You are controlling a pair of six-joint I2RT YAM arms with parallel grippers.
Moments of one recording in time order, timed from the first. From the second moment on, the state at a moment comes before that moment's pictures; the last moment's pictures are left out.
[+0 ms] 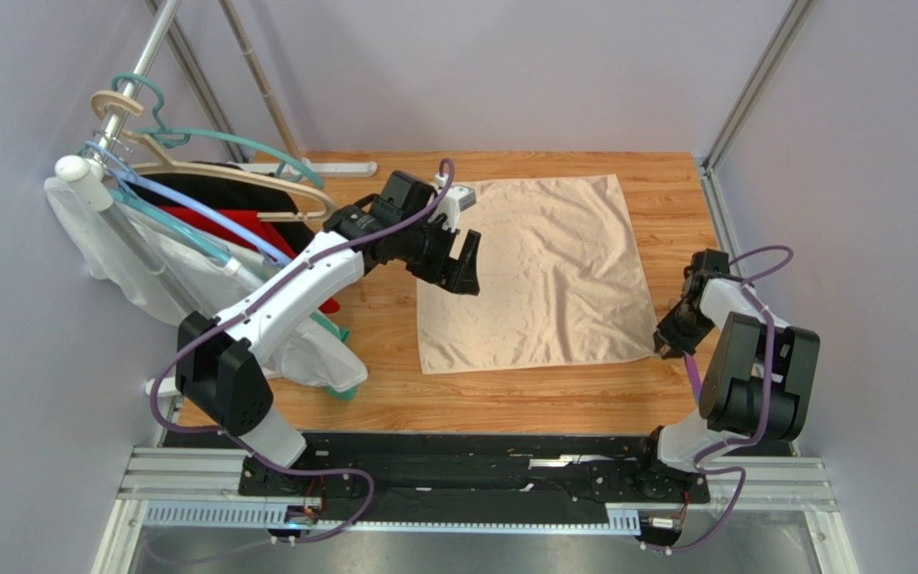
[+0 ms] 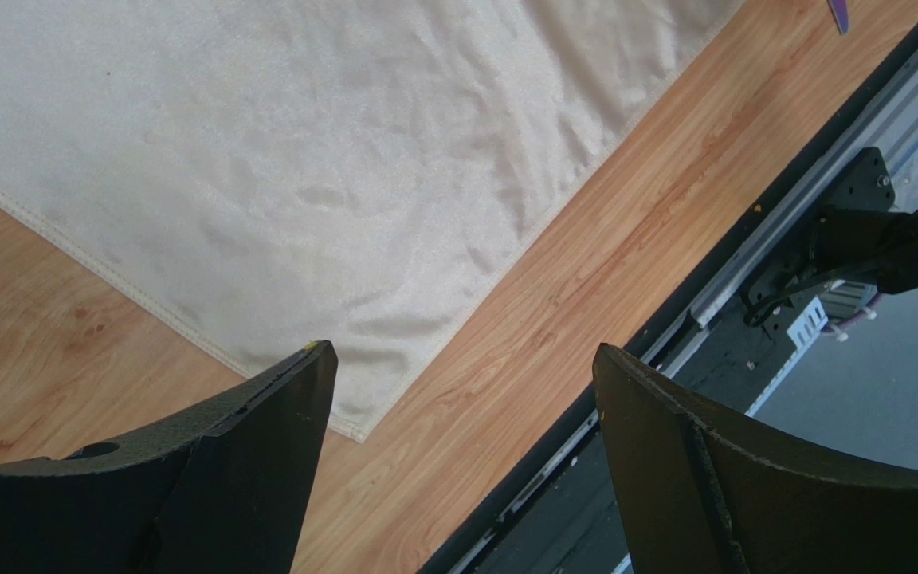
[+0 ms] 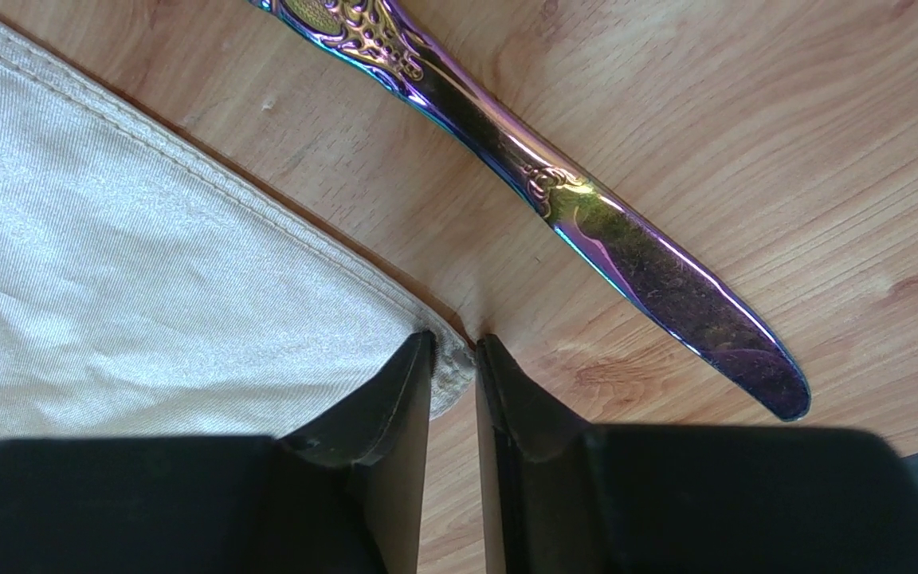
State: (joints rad) left arm -0.61 1.59 1.47 -0.74 0.39 -0.16; right arm -0.30 1.56 0.86 -0.68 0.07 0.52
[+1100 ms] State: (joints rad) left arm -0.61 1.59 1.47 -0.74 0.40 -0.16; right arm -0.33 1.41 1.05 -0.94 0.26 0.43
